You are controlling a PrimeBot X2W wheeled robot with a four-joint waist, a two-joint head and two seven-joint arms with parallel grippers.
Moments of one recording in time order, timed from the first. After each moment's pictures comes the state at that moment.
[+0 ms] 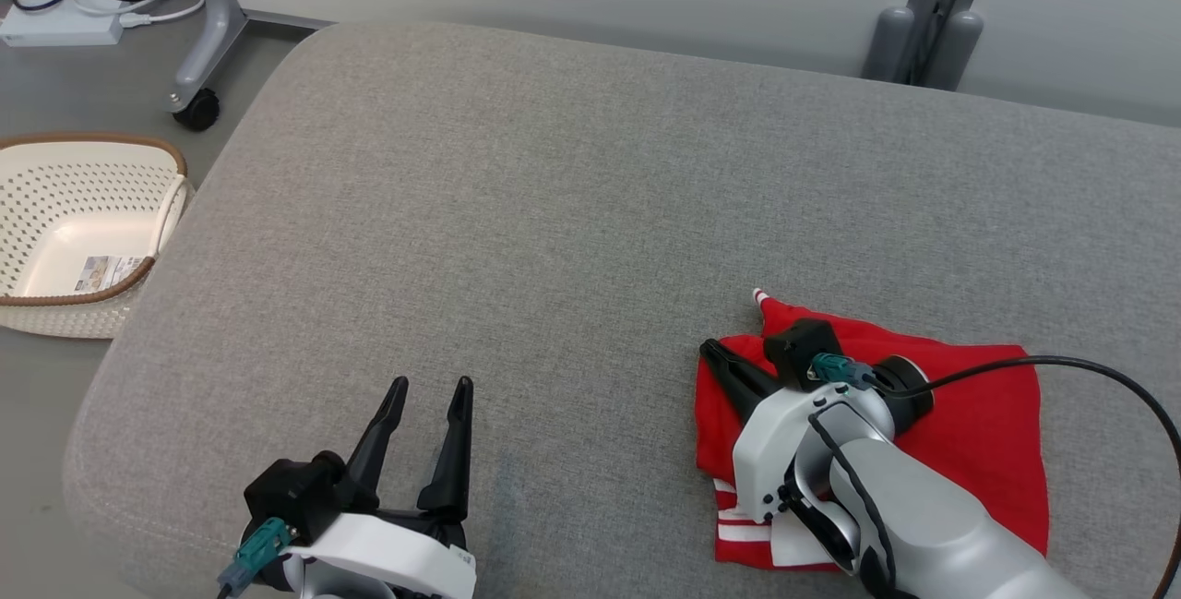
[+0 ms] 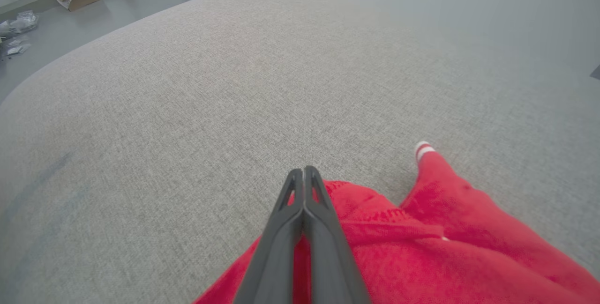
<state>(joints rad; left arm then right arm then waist) -0.08 0.05 -0.26 0.26 -0.47 -0.07 -0.26 -0.70 -0.05 0.93 1.01 0.61 0.13 -0.26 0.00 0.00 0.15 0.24</state>
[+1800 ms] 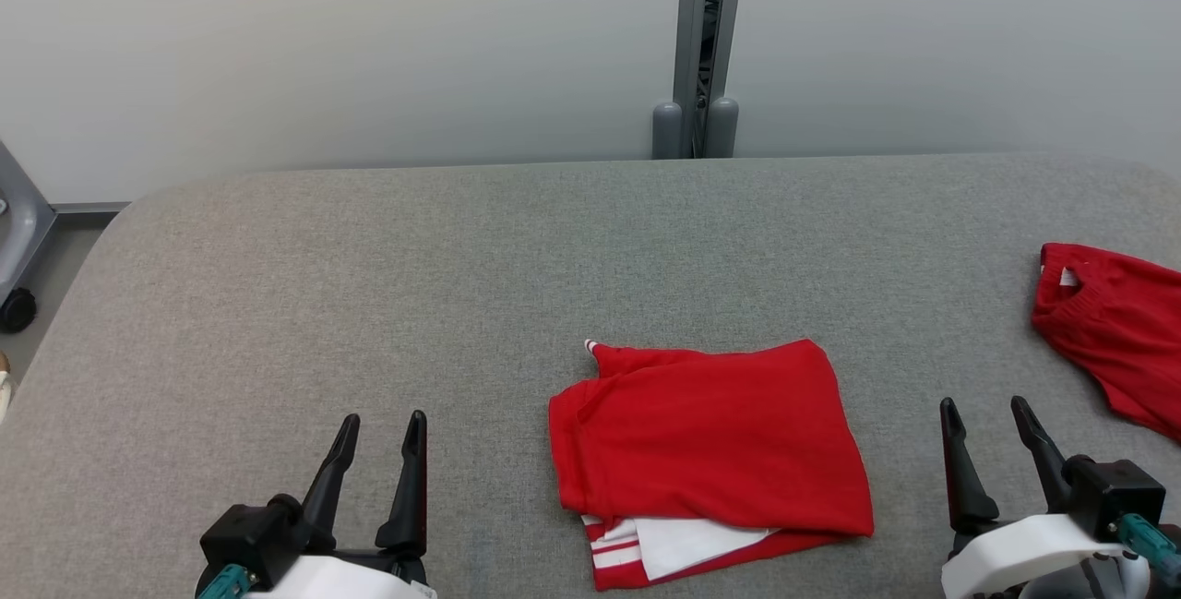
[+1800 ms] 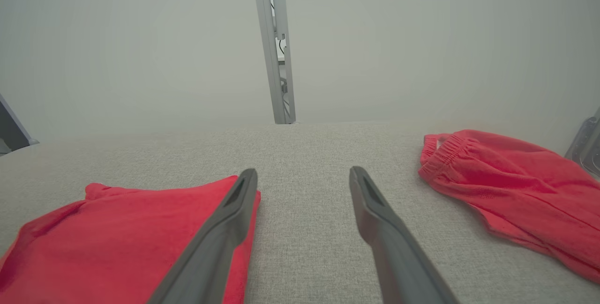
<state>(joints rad) 0.02 0.05 -0.16 0.21 -0.42 -0.08 -0.26 -0.07 -0.09 0.02 0.37 0.20 0.13 -0.26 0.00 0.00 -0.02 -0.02</state>
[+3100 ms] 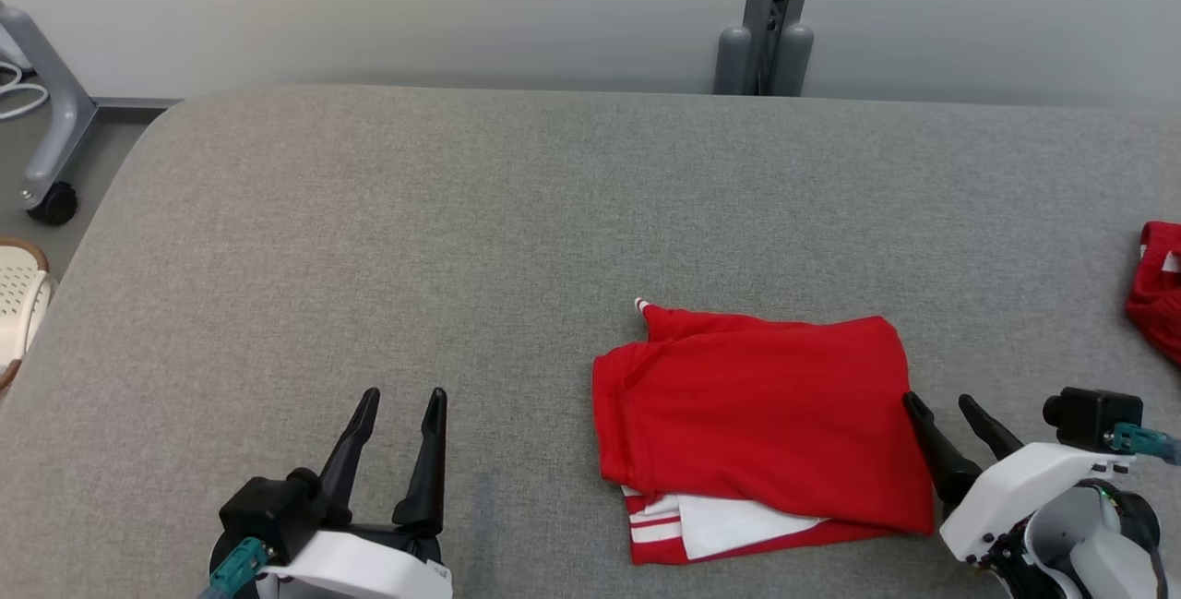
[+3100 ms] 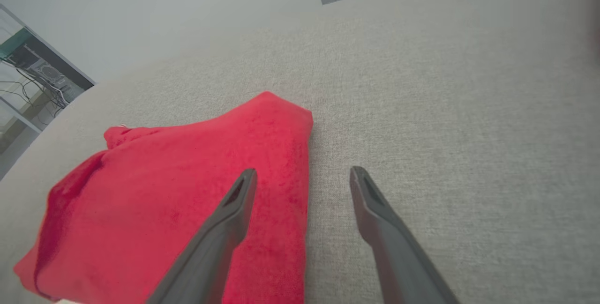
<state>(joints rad) -0.03 0.05 -0.19 0.23 -0.40 -0.09 -0.26 -0.25 -0.28 0.34 0.52 0.74 0.13 -0.06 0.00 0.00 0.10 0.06</state>
